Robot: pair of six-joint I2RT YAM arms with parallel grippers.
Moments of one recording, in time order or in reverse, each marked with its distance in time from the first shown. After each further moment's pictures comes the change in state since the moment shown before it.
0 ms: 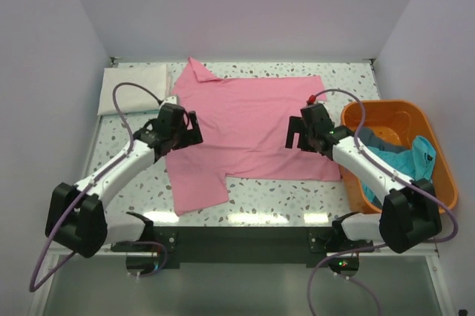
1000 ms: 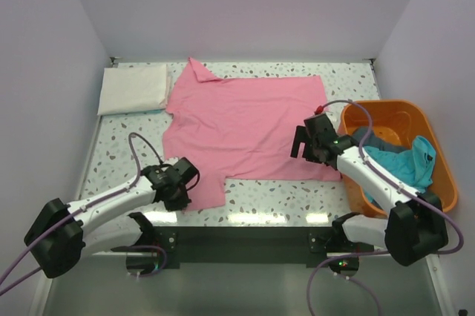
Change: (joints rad) left arm -0.404 -0.254 -0.386 -0.435 0.037 -0.496; right arm 0.000 -0.108 -0.111 -0.054 0.041 0.077
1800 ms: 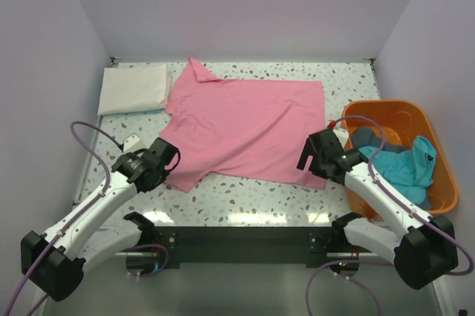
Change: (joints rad) left arm 0.229 -0.151 0.232 -0.275 -0.415 -0.163; right arm 0.010 -0.158 -0.086 -0.162 0.061 0.166
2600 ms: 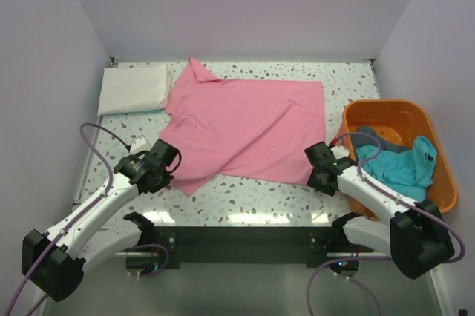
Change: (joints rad) left arm 0.001 0.011 -0.050 0.075 0.105 0.097; right arm 0.017 0.060 -0.191 0.039 0.044 0.137
